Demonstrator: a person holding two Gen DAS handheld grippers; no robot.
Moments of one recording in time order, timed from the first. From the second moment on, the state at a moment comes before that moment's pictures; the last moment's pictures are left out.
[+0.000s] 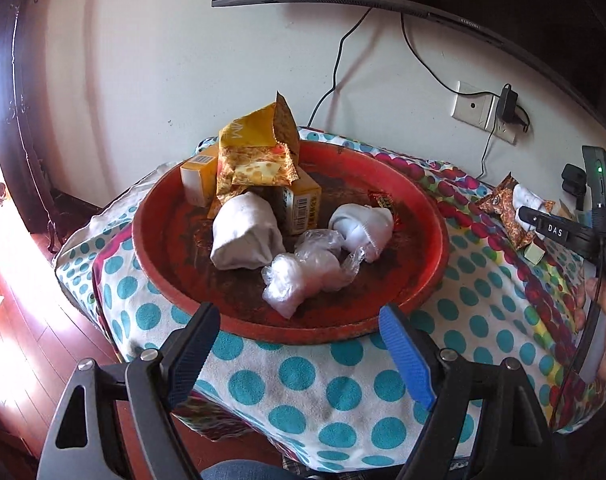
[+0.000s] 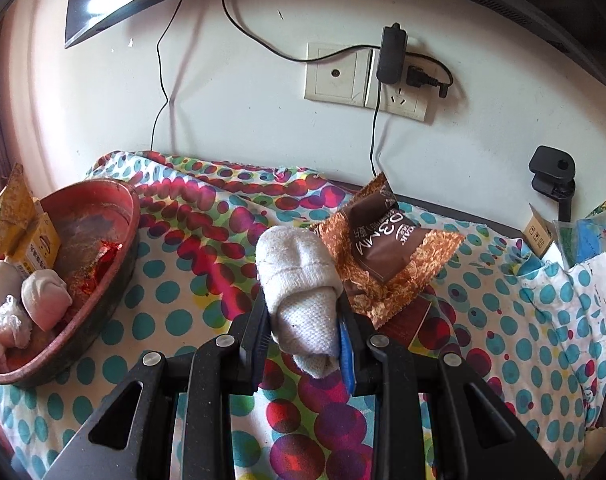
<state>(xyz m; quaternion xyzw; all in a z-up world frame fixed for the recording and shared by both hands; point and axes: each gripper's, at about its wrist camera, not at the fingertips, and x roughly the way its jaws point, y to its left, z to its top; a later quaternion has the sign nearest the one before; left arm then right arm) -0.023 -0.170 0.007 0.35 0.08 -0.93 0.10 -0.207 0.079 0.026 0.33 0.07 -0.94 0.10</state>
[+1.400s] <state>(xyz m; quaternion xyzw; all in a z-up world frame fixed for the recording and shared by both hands) -0.028 -0.195 -0.006 0.37 0.11 -0.92 0.11 -0.198 -0.138 0.038 0.32 0.16 -0.91 0.22</state>
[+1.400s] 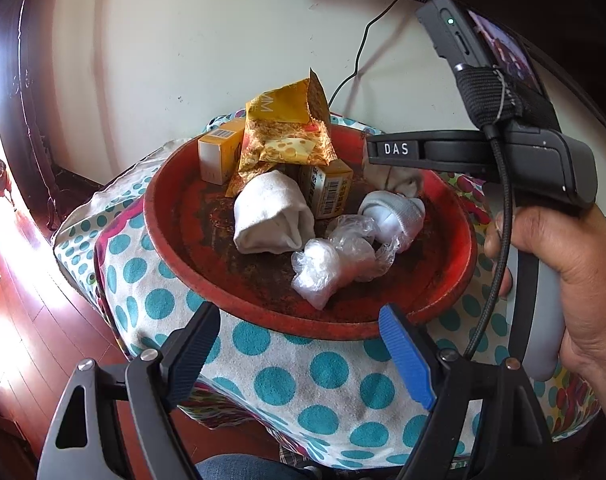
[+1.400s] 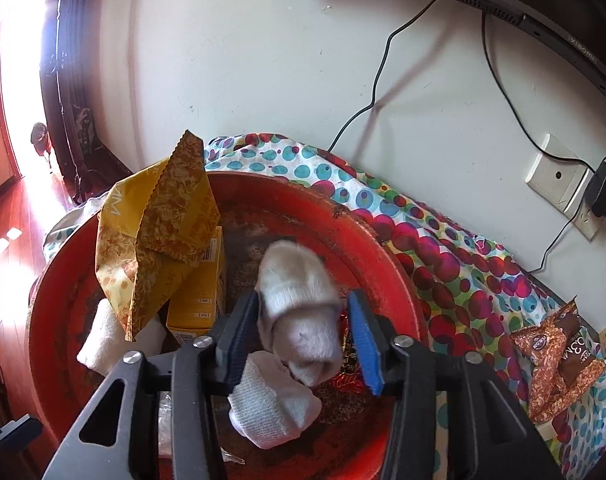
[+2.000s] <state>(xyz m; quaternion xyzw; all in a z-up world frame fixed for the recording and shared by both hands) -0.027 -0.150 -0.004 0.36 0.05 -0.93 0.08 -0.215 0.099 0.006 0.35 0.04 -0.93 0.04</state>
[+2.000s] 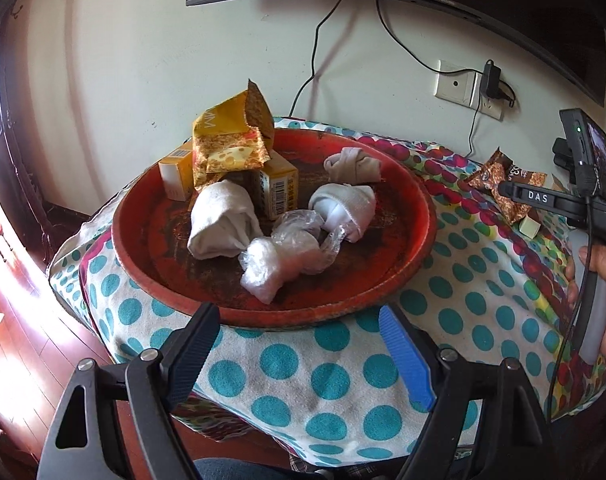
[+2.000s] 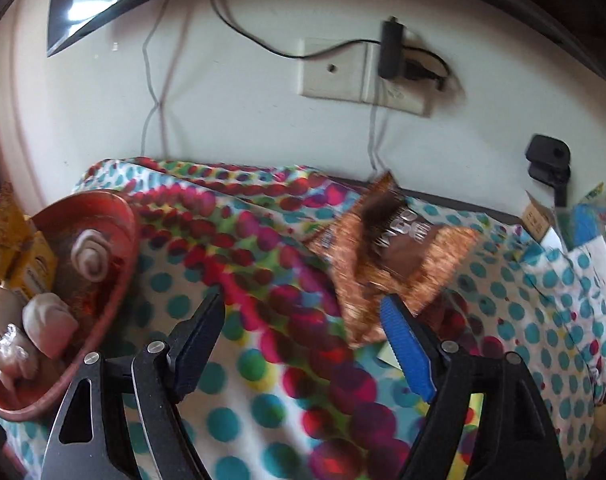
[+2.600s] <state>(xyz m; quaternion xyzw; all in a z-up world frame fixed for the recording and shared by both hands) -0.053 -0.042 -0.019 0.38 -0.02 -0.93 -0.01 -0.218 0.205 -0.021 0.40 -0.04 -0.92 -0.03</state>
